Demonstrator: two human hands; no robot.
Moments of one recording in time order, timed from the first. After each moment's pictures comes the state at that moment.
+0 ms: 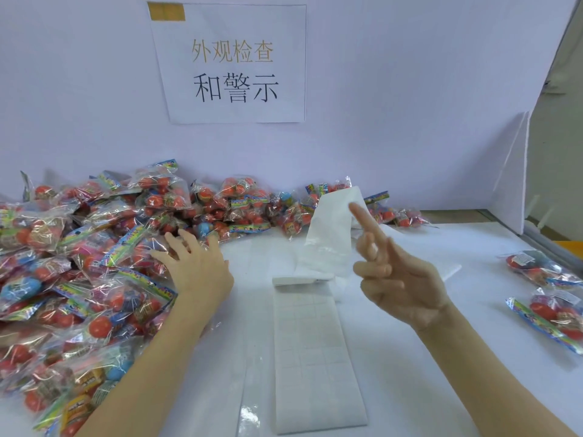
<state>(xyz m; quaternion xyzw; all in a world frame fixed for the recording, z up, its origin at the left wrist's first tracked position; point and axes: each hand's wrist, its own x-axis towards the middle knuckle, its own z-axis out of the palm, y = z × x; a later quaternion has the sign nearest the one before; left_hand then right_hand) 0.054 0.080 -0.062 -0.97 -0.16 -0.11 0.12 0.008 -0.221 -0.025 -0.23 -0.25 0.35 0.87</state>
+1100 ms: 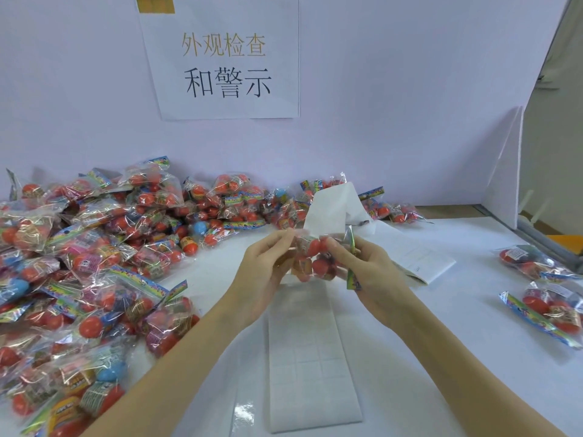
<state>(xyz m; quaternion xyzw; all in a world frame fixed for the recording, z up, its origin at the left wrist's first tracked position) 0.030 0.003 -0.048 -0.56 0.13 0.05 -0.82 0.019 -0.191 -0.047 -0.63 -0.08 0.03 0.77</state>
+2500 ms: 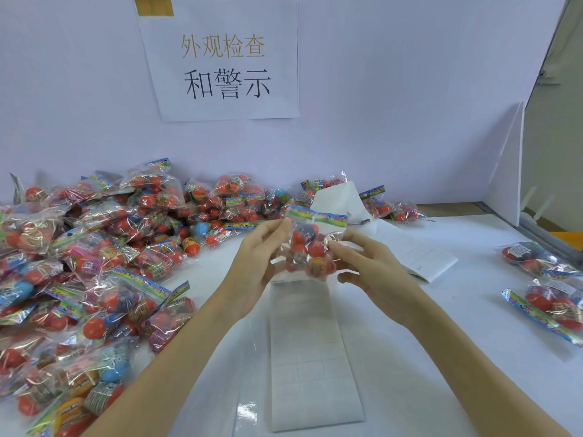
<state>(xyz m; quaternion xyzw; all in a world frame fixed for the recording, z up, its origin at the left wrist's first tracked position) 0.032 0.010 -0.031 -0.58 0.09 0.05 -0.80 0.018 -0.200 -0.040 -0.67 -0.09 0.05 0.74</state>
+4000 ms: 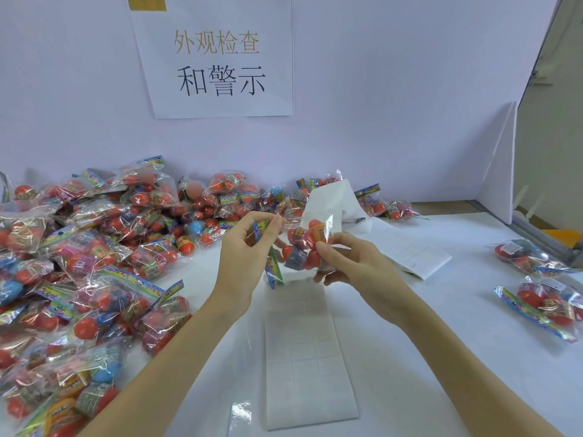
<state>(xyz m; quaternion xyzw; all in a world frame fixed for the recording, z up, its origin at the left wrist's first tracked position) 0.030 0.009 -0.034 -0.69 0.09 -0.16 -0.70 0.009 -0.191 -0.031 -0.72 -0.13 0.04 0.68</state>
